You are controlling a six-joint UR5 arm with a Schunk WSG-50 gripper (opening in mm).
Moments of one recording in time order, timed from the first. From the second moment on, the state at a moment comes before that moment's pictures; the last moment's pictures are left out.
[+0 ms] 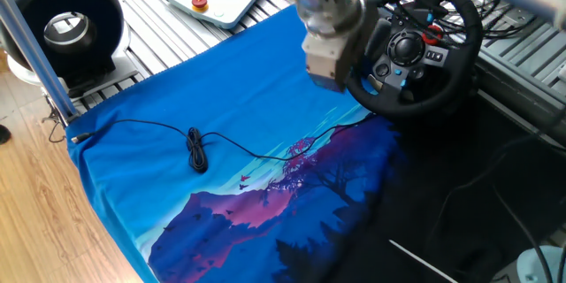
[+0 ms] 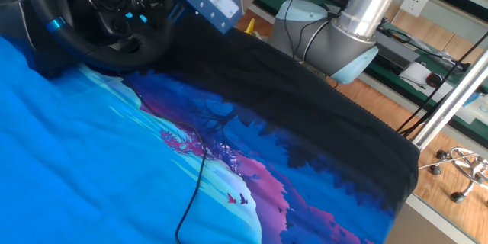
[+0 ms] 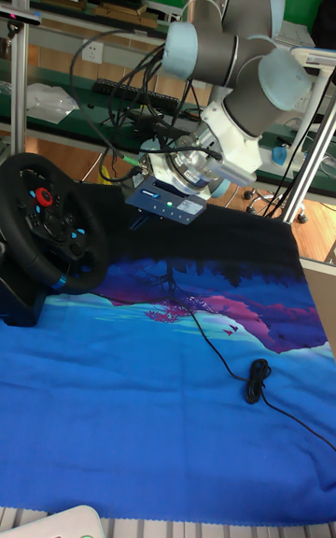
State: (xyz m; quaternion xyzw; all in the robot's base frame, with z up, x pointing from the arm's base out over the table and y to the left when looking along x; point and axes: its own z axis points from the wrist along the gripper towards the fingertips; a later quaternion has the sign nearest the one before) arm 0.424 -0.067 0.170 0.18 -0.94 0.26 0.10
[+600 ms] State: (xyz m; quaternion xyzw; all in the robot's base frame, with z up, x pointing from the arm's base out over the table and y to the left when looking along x) arm 0.419 -0.075 0.175 0.18 -0.94 0.29 0.09
